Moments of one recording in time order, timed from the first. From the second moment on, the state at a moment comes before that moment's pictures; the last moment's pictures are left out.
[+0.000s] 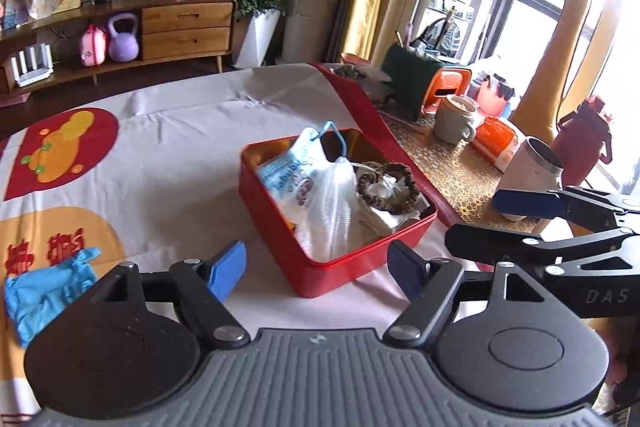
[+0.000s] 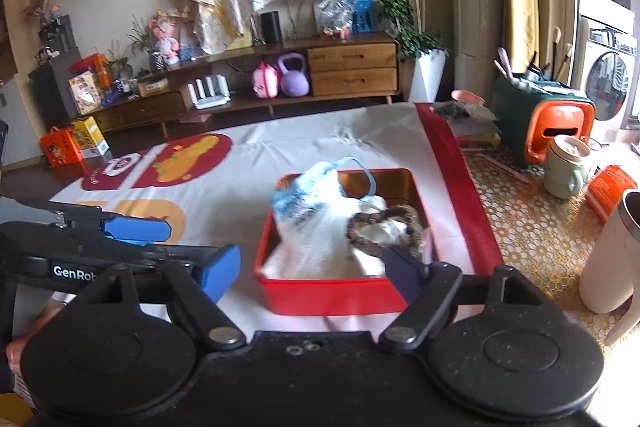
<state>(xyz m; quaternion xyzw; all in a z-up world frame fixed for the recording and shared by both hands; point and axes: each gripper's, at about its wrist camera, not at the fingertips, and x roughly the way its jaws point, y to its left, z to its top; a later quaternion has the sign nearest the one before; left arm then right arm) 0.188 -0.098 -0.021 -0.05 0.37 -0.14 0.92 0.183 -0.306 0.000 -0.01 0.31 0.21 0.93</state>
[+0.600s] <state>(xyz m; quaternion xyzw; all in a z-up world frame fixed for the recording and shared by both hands) 0.128 0.011 -0.023 -0.09 0.35 -0.08 0.93 0.146 -0.225 0.003 -0.03 0.29 0.27 0.92</state>
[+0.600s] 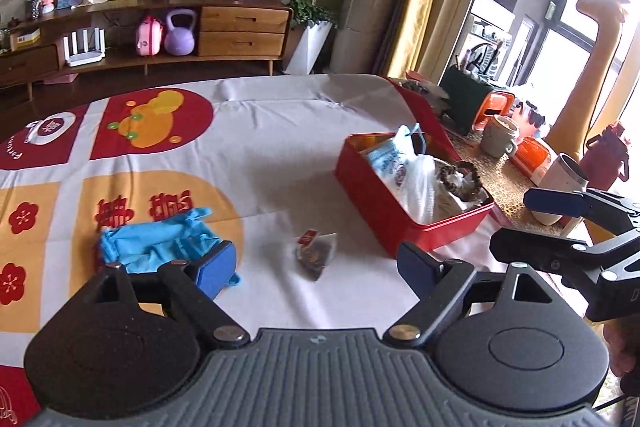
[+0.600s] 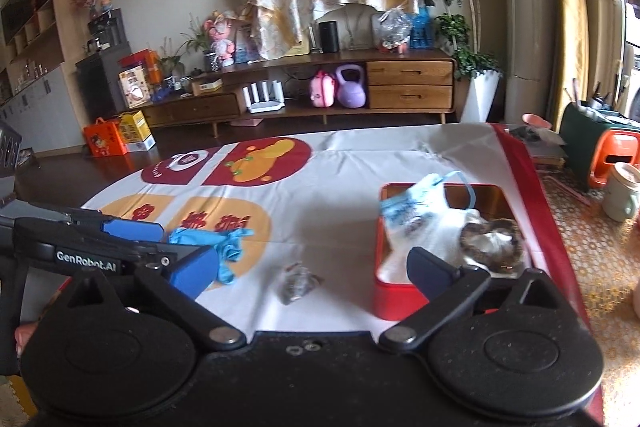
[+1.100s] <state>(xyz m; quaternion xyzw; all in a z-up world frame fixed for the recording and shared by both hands) 0.125 0.084 -0.059 -0.11 0.35 -0.04 0.93 0.157 -0.166 -0.041 -0.04 0.33 0.29 0.90</state>
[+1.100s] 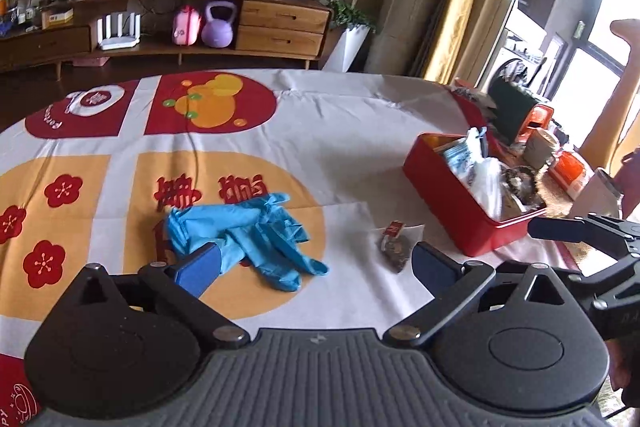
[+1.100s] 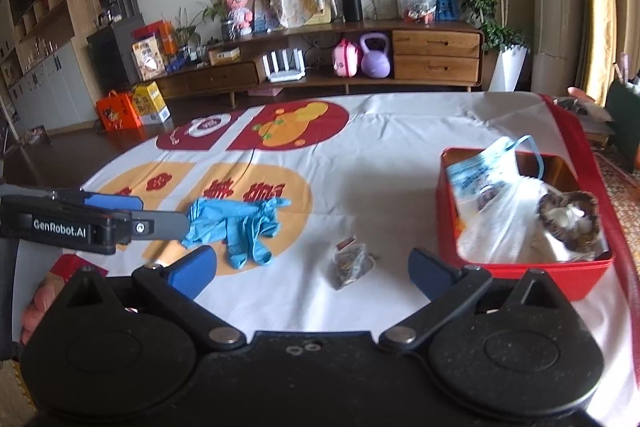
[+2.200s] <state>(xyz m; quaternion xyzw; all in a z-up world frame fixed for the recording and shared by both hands) 0.222 0.096 -0.154 -0.06 0.39 0.05 0.92 0.244 -0.121 -0.131 -0.09 0.40 0.25 0.88</state>
